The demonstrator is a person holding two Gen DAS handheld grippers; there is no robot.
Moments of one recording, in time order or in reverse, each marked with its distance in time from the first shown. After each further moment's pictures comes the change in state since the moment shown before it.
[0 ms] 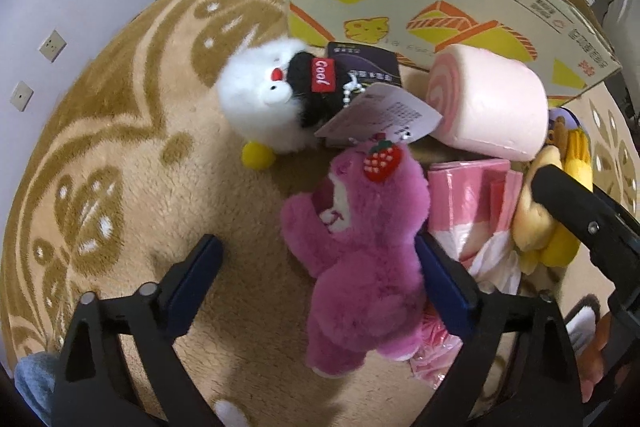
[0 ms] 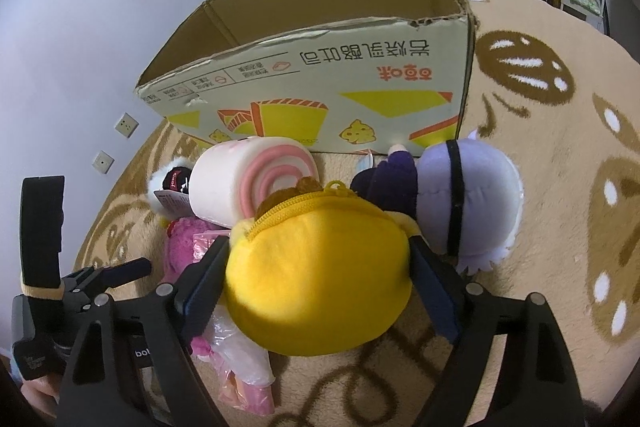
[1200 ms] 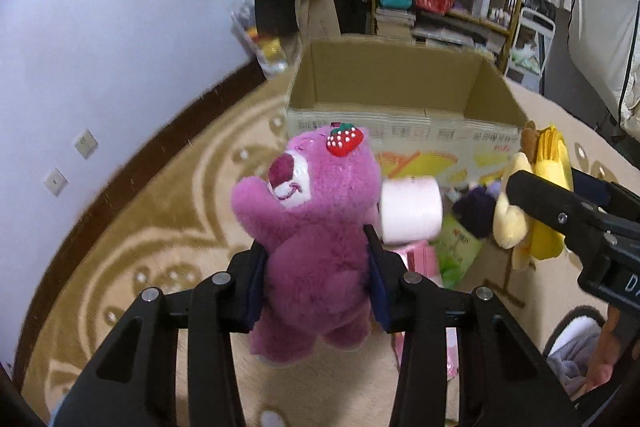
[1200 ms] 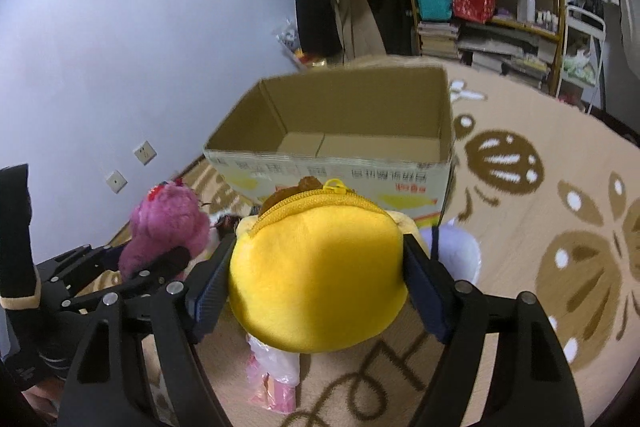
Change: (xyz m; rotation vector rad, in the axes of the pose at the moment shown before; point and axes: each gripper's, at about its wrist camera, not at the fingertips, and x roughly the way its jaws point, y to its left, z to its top) left arm -0.114 -0.022 -0.007 0.113 -0.424 0.071; right arm -0.082 0.030 0.011 -0.120 -0.238 -0.007
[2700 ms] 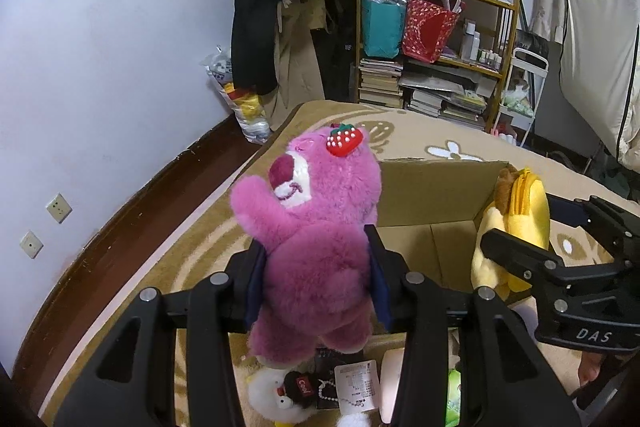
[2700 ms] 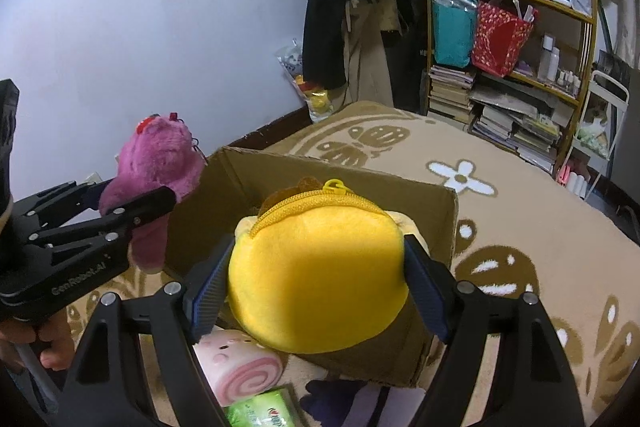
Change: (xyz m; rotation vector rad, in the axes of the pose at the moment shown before) left arm 0.069 0.003 0.119 0.025 -0.146 -0.079; right arm 0.066 -0.024 0.093 -0.146 -0.053 -0.027
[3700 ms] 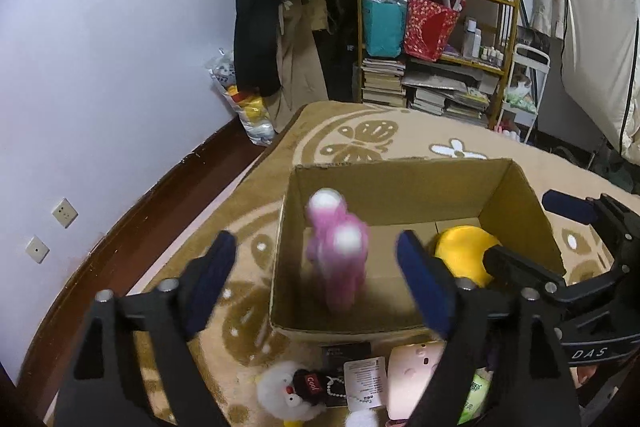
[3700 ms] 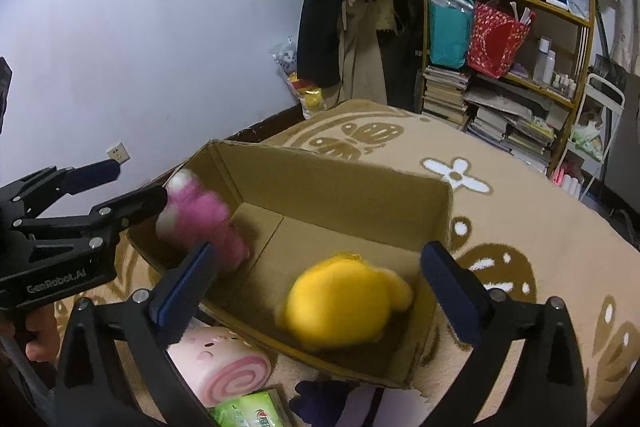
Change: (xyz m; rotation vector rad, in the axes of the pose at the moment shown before) left arm -0.009 0.003 0.001 0.016 -0.009 0.024; right arm 0.005 0.005 -0.007 -0.019 -0.009 -0.038
